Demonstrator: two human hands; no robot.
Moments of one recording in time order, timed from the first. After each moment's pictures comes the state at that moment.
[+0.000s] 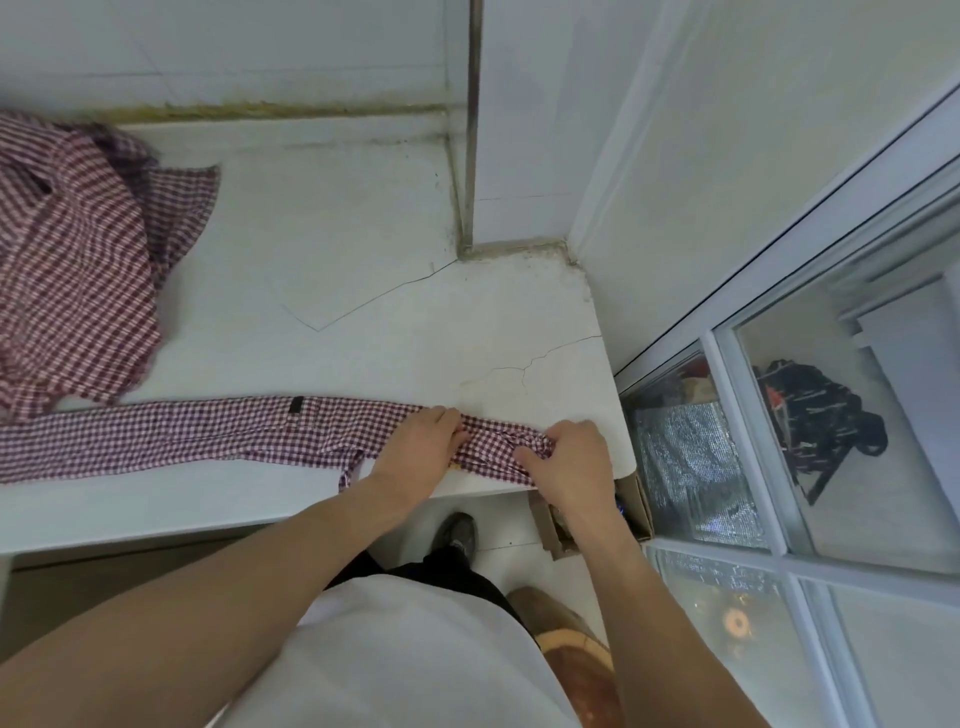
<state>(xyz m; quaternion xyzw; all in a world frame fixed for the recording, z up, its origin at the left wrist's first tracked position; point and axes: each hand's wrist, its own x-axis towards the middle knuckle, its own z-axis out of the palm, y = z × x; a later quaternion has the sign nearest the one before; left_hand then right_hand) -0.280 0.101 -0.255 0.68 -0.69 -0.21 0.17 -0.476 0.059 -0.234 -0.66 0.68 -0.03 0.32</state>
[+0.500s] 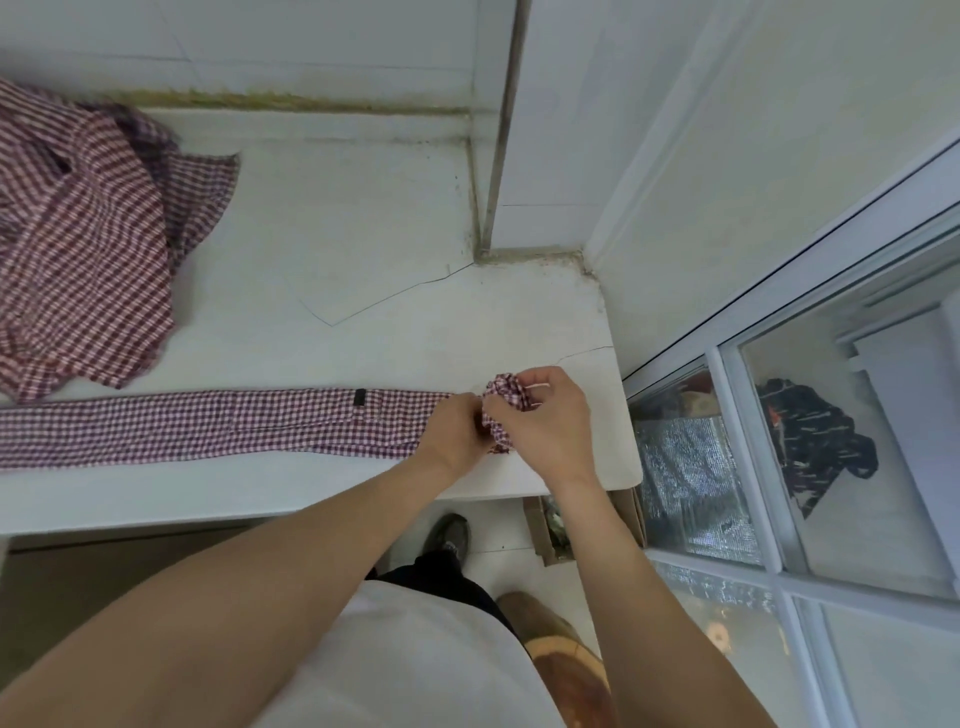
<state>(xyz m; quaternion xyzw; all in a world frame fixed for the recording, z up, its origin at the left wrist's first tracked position) -0.302 0.070 -0.232 0.73 -0.53 -0.37 0.21 -0.418 0.043 -0.165 -0.53 0.64 -0.24 0.50</state>
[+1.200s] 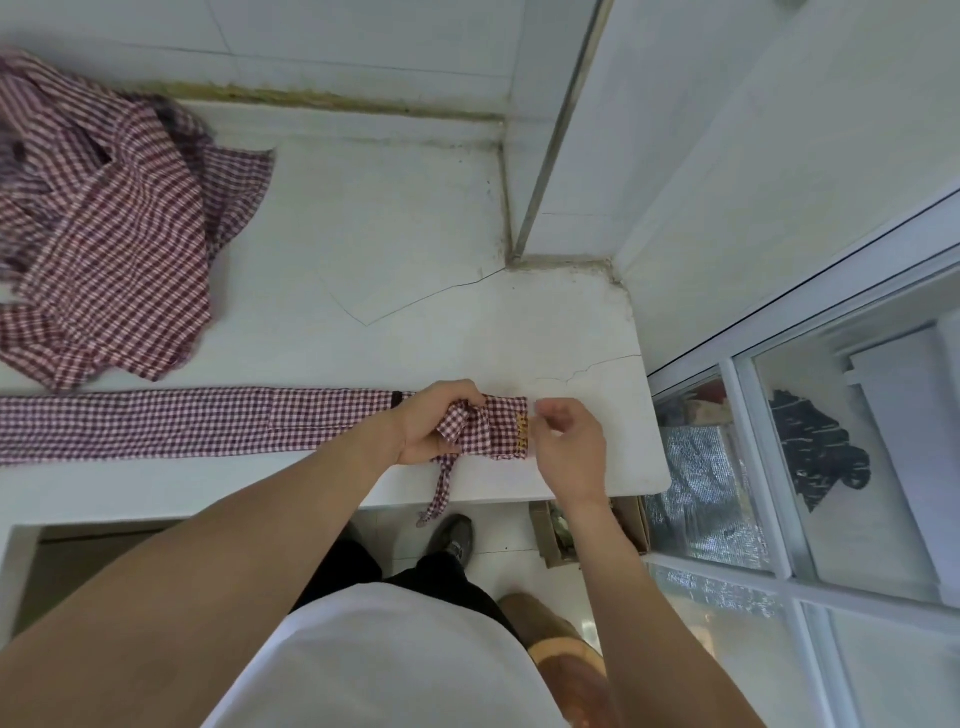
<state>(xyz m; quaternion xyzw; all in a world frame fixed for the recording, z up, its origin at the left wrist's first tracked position) -0.217 0.074 -0.211 0.50 -0.09 -0.80 0.31 -0.402 0.065 -0.197 -0.53 0.66 -0.23 0.48</state>
